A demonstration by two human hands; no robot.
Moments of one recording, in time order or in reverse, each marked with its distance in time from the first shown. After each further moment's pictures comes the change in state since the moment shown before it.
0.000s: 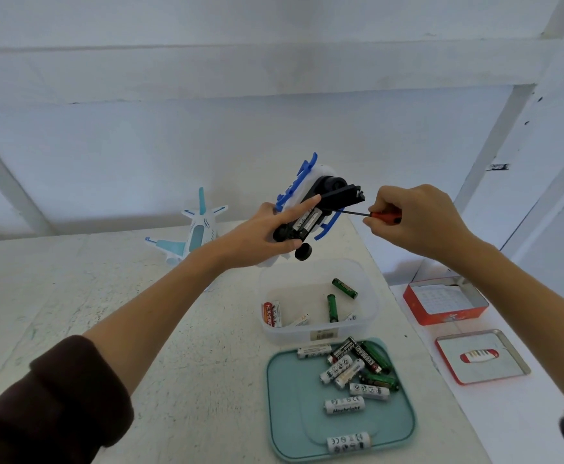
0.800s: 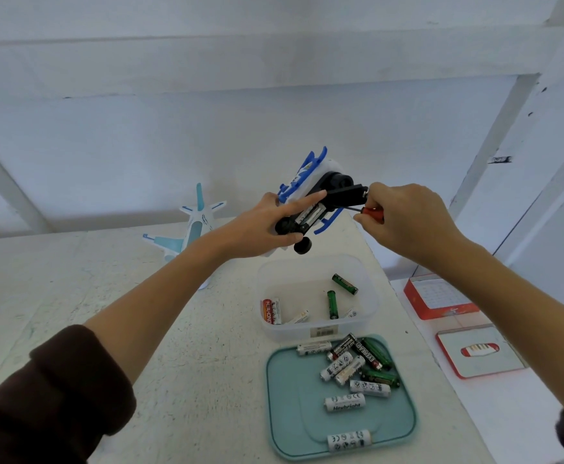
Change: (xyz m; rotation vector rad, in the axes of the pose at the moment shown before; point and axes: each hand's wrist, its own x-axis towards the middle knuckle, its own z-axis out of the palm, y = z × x) left_hand 0.008 0.004 -0.006 0.067 -0.037 0.005; right_hand 0.000 -0.014 0.010 -0.120 0.019 -0.035
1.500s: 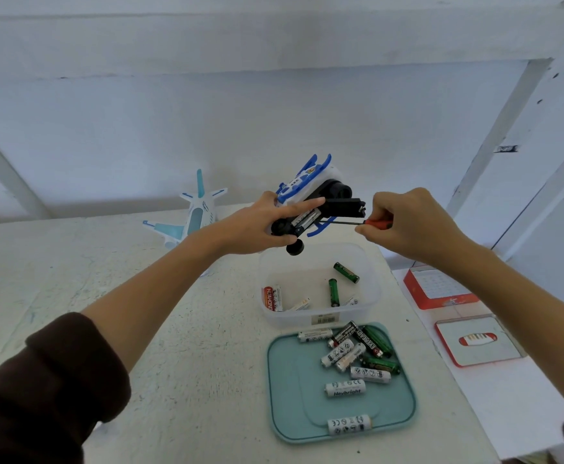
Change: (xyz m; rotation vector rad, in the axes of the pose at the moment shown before) left_hand -0.008 -0.013 0.008 0.057 -0.076 0.001; right_hand -0.016 0.006 0.013 0.226 -0.144 0.090
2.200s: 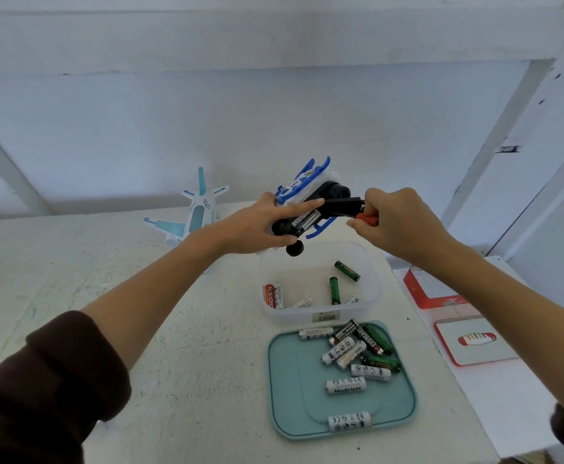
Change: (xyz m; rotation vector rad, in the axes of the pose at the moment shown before) left_hand -0.002 0.000 0.002 -0.008 -0.026 -0.034; right_hand 0.006 -0.009 0.011 -0.070 0.013 -0.009
